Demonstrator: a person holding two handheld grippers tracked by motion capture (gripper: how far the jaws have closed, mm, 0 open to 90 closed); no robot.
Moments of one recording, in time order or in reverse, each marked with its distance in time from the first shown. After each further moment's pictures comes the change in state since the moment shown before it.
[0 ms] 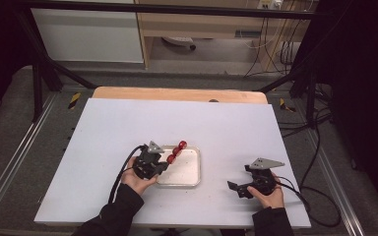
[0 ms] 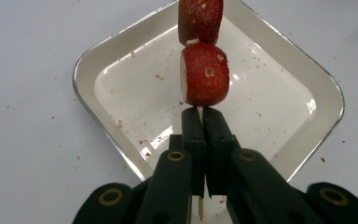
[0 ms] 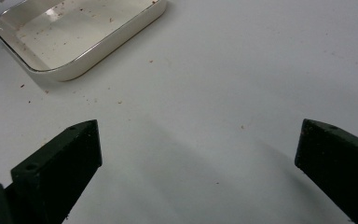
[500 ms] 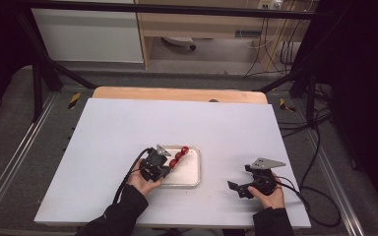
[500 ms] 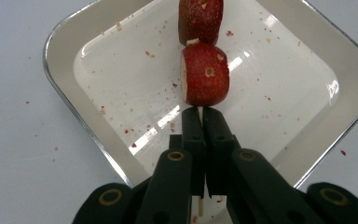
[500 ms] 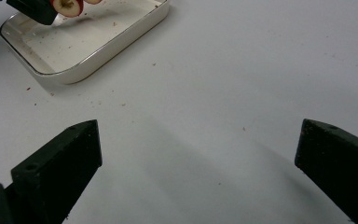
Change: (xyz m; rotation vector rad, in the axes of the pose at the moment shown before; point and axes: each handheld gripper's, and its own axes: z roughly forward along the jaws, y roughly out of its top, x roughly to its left) left arm -0.011 0.000 0.017 0.104 0.043 0.013; right arm 0.000 0.000 -0.002 -0.006 0.010 0.005
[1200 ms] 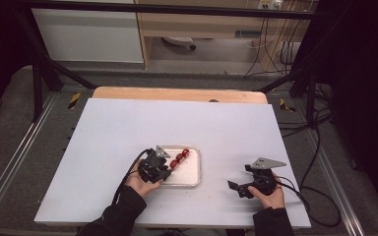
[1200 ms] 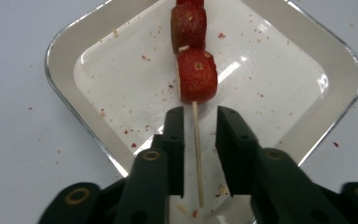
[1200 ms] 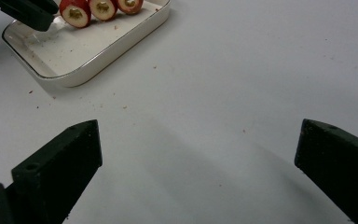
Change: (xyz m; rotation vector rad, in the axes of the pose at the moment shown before) left arm 0.002 -0.006 -0.010 -0.057 -0.022 0.055; right arm 0.000 0.001 -0.001 -0.008 0.001 0.005
